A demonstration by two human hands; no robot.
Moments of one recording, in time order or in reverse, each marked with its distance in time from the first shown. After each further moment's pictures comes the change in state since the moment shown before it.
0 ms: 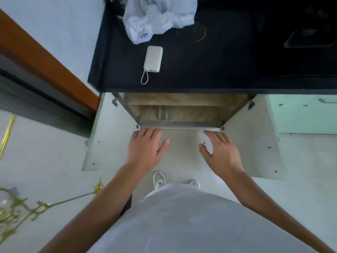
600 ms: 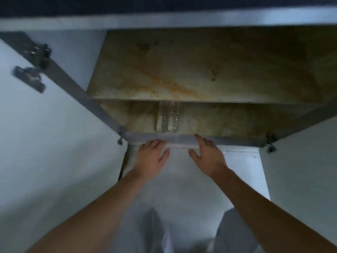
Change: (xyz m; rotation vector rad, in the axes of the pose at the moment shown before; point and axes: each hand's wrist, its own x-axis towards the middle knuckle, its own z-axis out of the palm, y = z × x) left_hand 0.188 -0.130 0.487 -0.193 -0.029 -0.048; right_hand 0.282 0.134 0.444 0.081 -0.160 0.027
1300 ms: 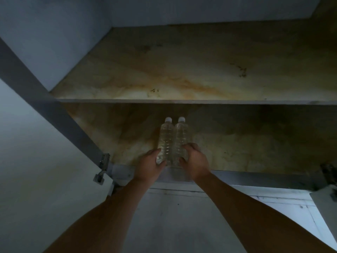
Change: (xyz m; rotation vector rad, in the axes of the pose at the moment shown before) left_hand 0.164 -0.109 0.169 -0.345 0.152 -0.208; right_hand 0.218 0.018 0.148 0.176 0.184 -0.118
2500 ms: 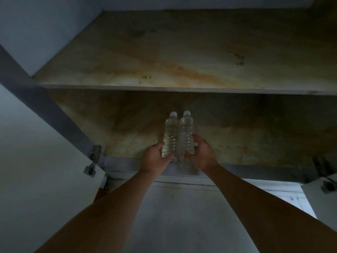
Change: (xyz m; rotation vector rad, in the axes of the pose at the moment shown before) left_hand -0.002 0.026 0.028 -0.321 0.014 -0.063; right_hand 0.007 0.043 -0.006 0.213 0.045 0.124
